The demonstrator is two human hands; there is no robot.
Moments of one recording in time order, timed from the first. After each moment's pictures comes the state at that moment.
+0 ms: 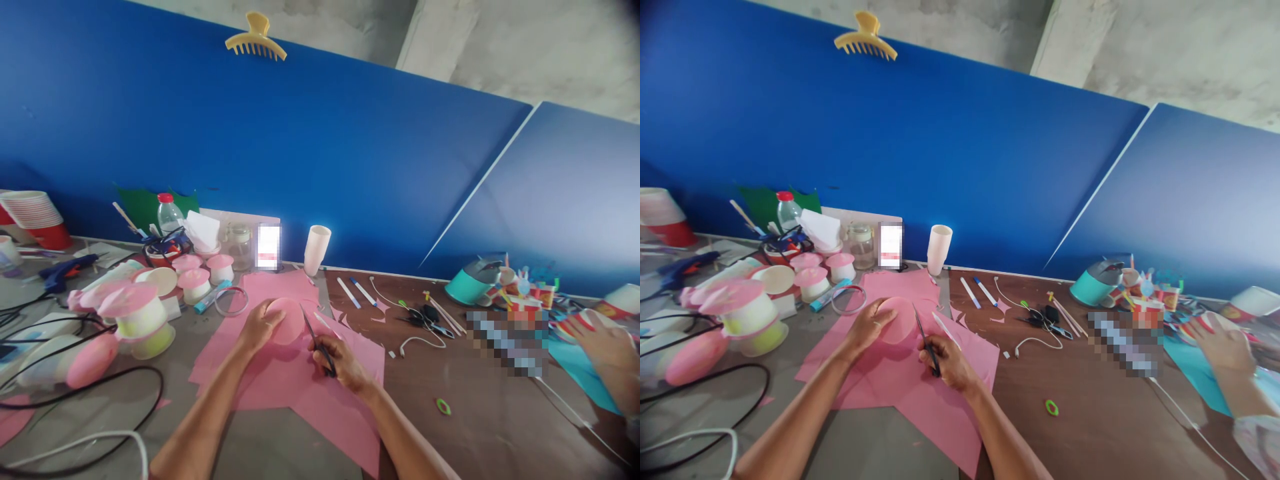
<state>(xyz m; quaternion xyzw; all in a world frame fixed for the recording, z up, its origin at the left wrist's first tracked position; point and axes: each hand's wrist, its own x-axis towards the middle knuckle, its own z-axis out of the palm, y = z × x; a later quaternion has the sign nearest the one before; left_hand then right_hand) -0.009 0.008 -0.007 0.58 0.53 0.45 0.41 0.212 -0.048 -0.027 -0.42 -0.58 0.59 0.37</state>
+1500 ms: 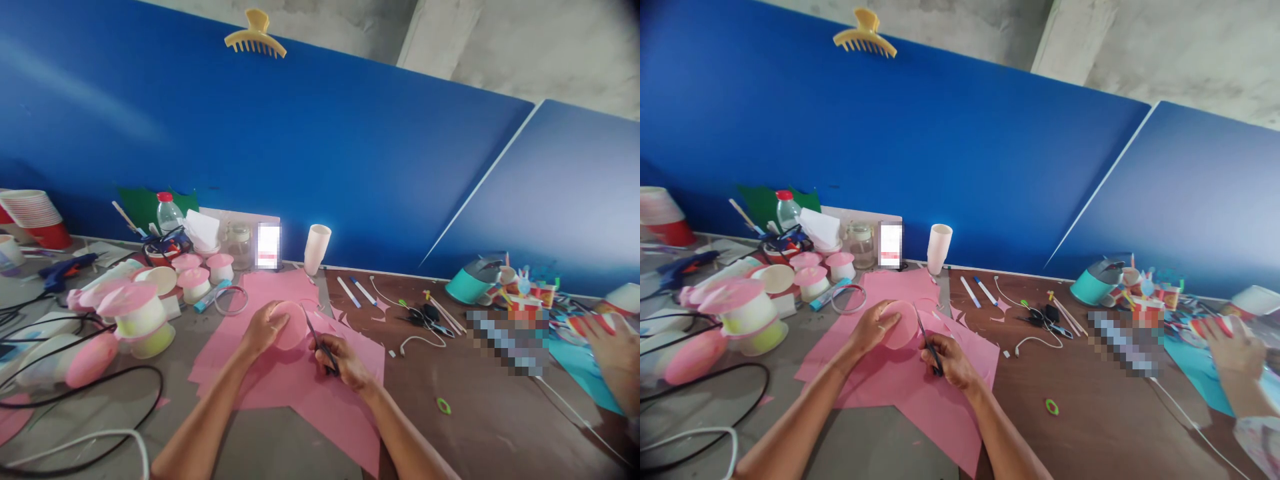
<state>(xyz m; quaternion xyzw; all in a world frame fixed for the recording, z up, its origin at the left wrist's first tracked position) -0.003 0.008 -0.019 0.63 0.53 0.44 0.36 0.216 -0.046 -0.028 -0.40 -0.57 0.61 0.37</state>
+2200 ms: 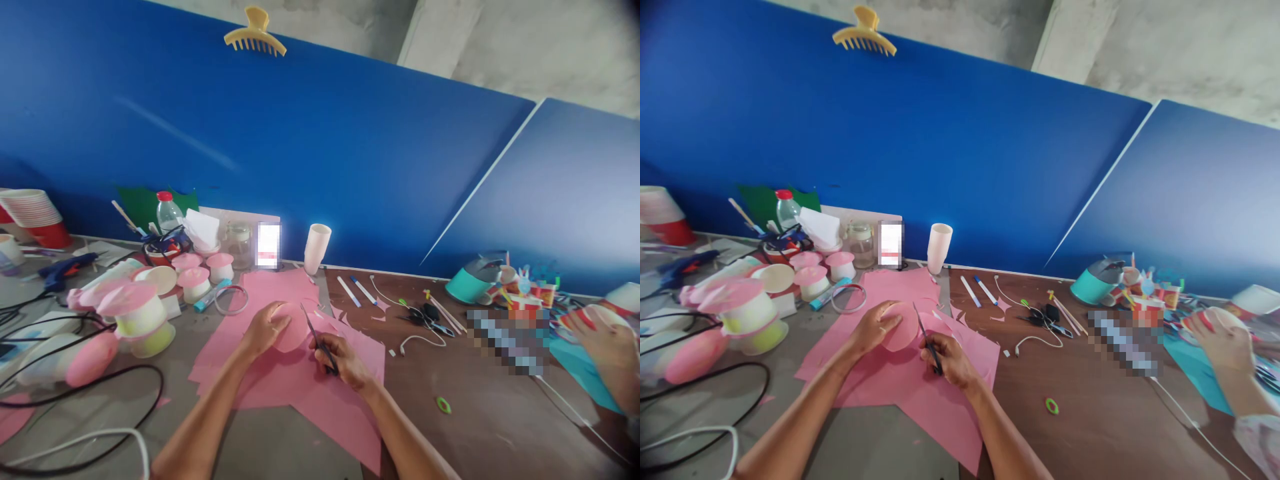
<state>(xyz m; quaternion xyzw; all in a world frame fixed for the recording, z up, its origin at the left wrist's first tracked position) -0.006 0.012 -0.031 0.65 0.52 0.42 0.36 0.216 -0.046 -0.027 -0.41 -0.57 0.61 0.37</state>
